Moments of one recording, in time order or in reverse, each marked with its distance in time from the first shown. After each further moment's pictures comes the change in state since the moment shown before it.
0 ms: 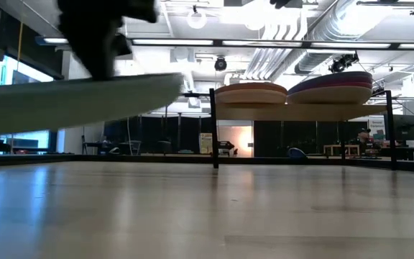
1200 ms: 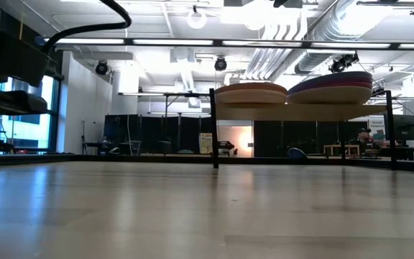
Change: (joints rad) left arm -0.275 0.000 -0.396 0.280 0.151 -0.100; right arm 0.001 0.023 0.000 0.022 -0.209 -0.005
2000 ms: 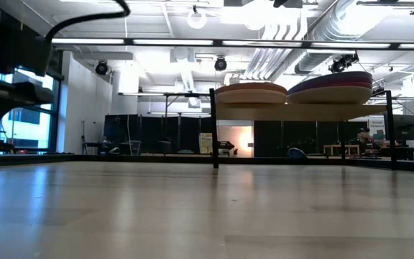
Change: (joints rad) left arm -0.007 -0.058 -0.004 -0.044 -0.059 0.035; right arm 0.000 0.000 0.000 0.000 0.000 0.008
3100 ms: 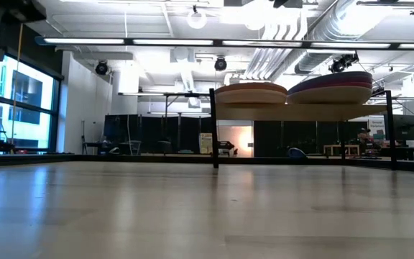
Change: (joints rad) left arm -0.074 -0.174 0.277 -0.352 -0.111 -0.218; right arm -0.004 0.000 0.000 -0.001 0.001 -0.007
